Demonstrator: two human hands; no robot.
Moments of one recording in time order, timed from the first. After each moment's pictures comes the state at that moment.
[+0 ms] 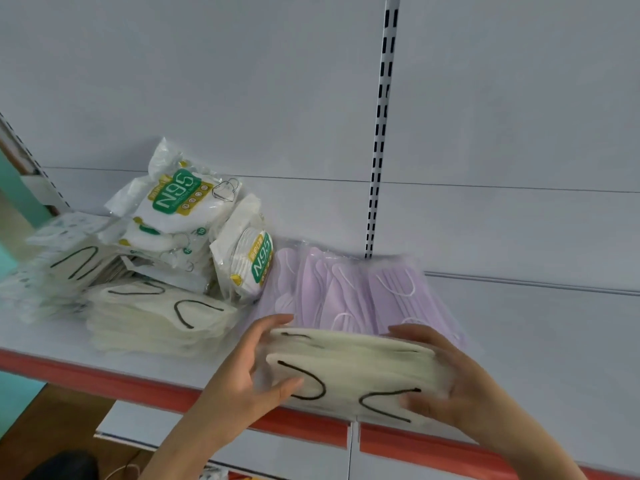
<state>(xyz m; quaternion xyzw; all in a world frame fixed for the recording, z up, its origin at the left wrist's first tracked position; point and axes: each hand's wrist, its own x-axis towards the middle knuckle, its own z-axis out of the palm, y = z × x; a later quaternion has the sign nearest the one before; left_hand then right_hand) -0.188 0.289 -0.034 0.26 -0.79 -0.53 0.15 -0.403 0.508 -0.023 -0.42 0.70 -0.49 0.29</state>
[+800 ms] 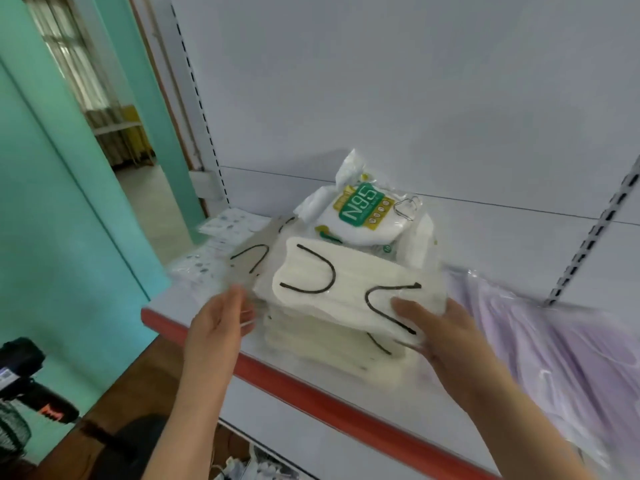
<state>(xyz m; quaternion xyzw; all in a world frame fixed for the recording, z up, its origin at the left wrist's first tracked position) -0.041 0.118 0.007 0.51 -0.56 -0.48 0.45 -0.270 0.260 0.015 -0.29 0.58 -0.66 0.38</state>
